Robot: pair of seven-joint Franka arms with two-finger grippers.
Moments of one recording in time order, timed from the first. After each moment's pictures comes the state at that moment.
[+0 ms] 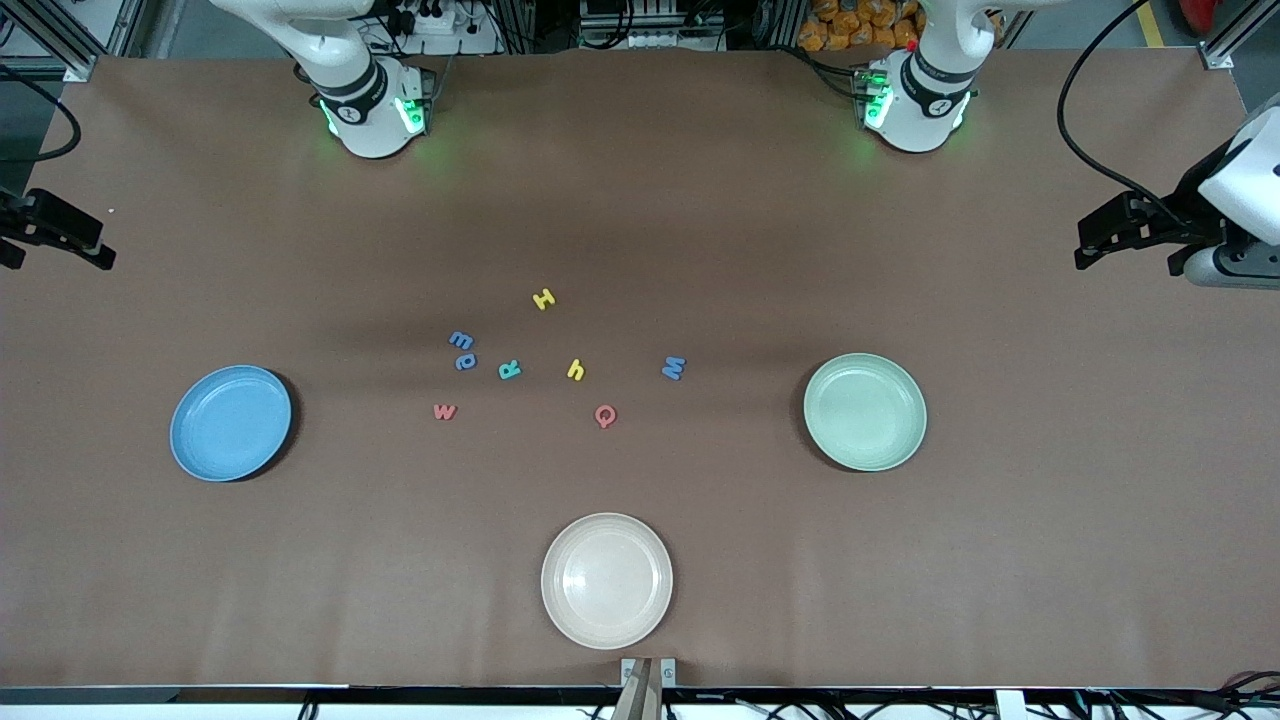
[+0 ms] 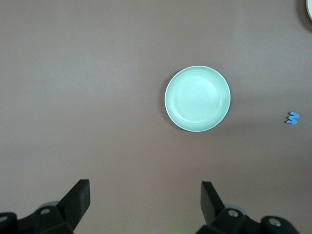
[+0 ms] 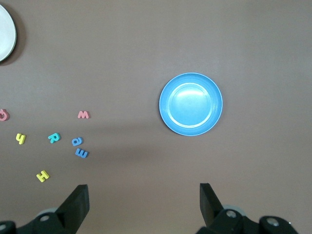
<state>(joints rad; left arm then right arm) -0.08 0.02 0.00 -1.53 -0.01 1.54 0.00 -0.06 -0.02 -0.04 -1.55 0.01 1.55 -0.06</state>
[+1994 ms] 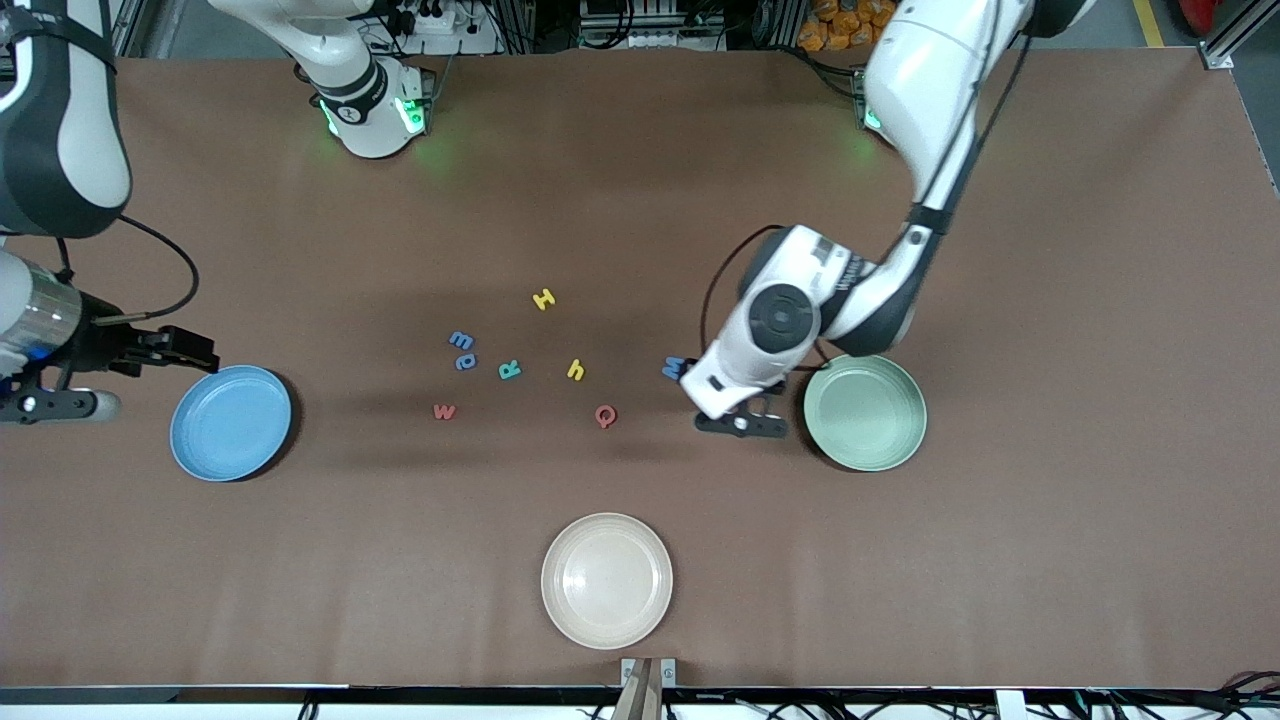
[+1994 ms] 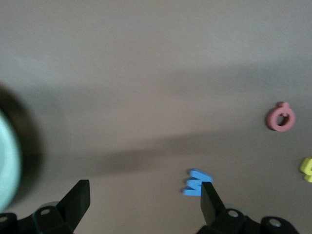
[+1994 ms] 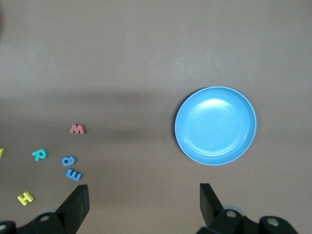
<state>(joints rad) -0.59 0.69 -0.06 -1.49 -0.09 2.15 -0.53 0.00 0.25 -0.02 -1.55 0.02 1.73 -0.06</state>
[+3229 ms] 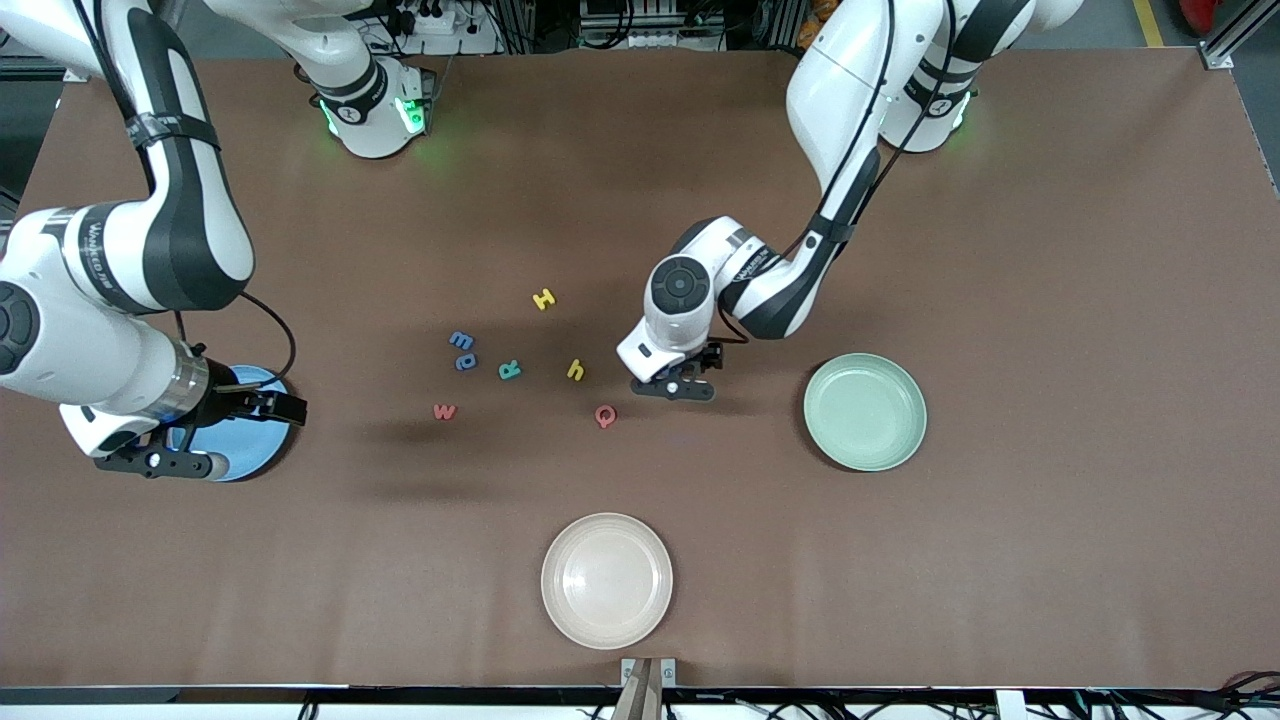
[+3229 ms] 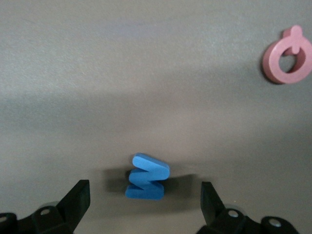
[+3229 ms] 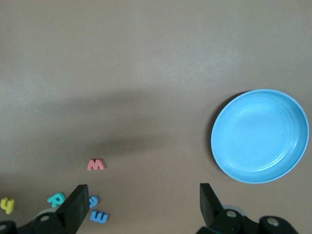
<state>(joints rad) -0.72 0.80 -0.06 -1.54 0.00 2.29 -0.64 0.09 0.38 -0.02 -1.55 0.02 1.88 0.25</state>
